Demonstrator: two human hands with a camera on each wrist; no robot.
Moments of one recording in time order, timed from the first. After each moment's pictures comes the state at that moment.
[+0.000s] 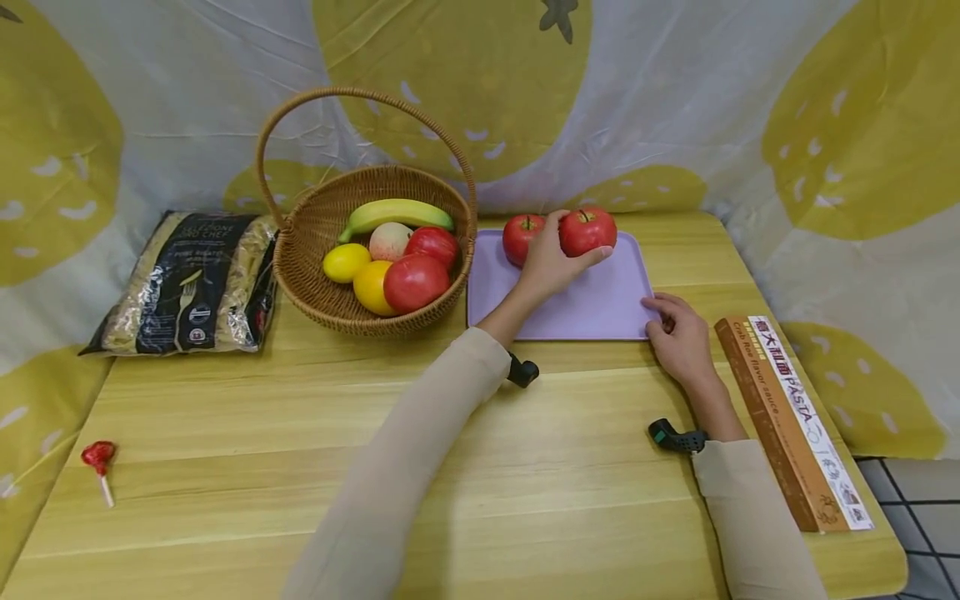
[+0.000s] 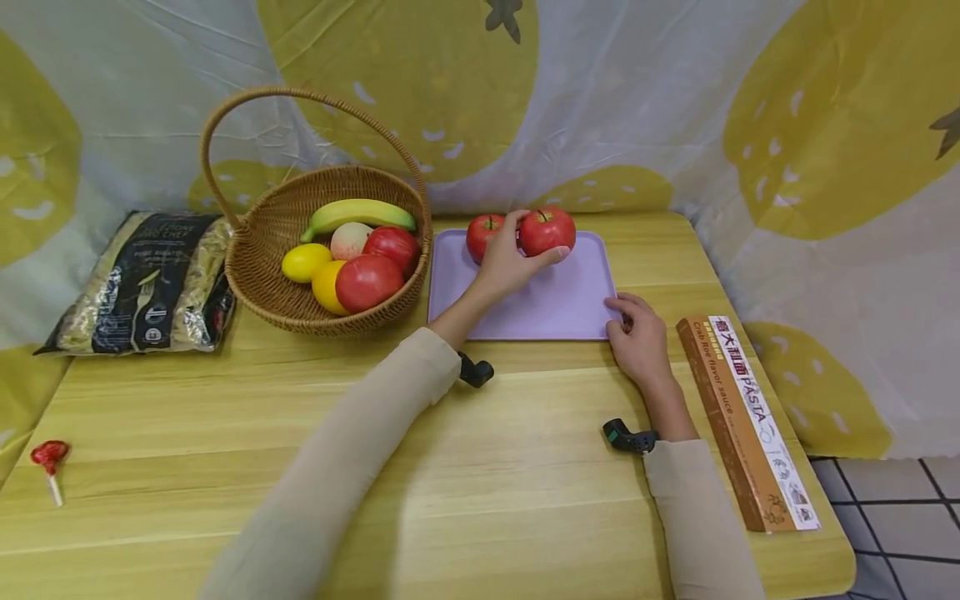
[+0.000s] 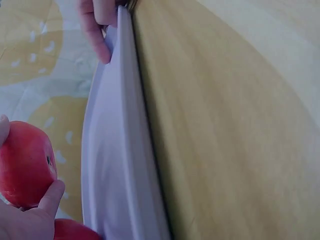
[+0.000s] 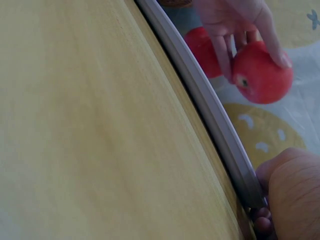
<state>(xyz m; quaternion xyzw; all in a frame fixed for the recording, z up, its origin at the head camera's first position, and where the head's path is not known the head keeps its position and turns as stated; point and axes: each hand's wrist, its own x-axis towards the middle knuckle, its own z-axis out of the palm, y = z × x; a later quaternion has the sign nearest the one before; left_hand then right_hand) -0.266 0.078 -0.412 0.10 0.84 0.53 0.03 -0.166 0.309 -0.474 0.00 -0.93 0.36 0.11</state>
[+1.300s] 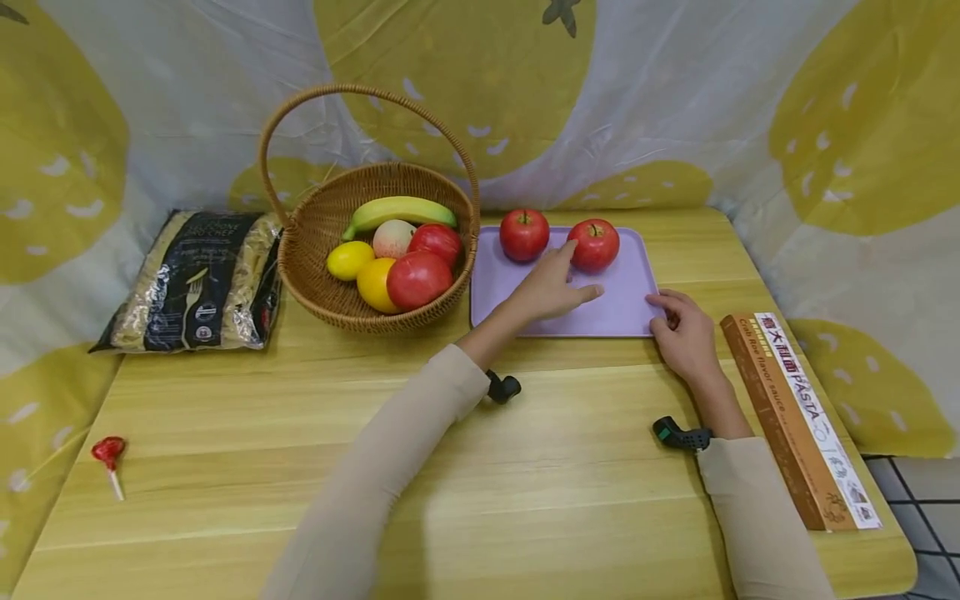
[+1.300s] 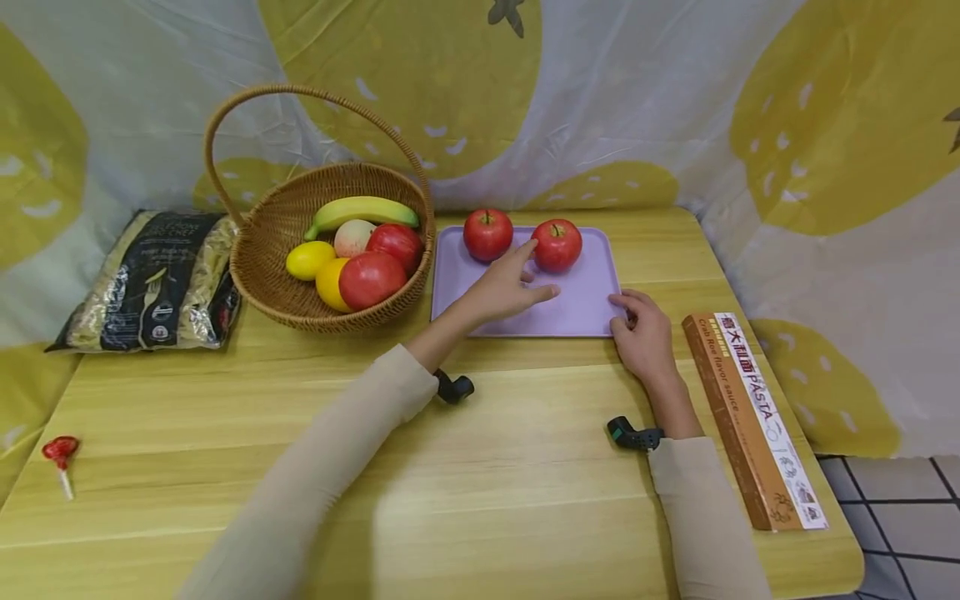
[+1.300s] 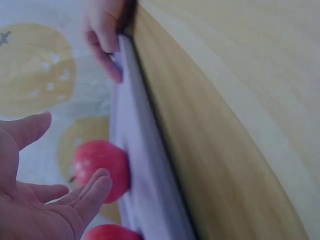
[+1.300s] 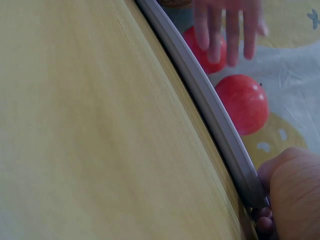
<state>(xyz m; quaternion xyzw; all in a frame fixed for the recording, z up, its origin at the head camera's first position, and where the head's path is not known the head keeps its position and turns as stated) -0.233 0.053 -0.402 0.19 0.89 0.39 0.15 -0.166 0.307 -0.474 0.01 -0.93 0.36 0.11</state>
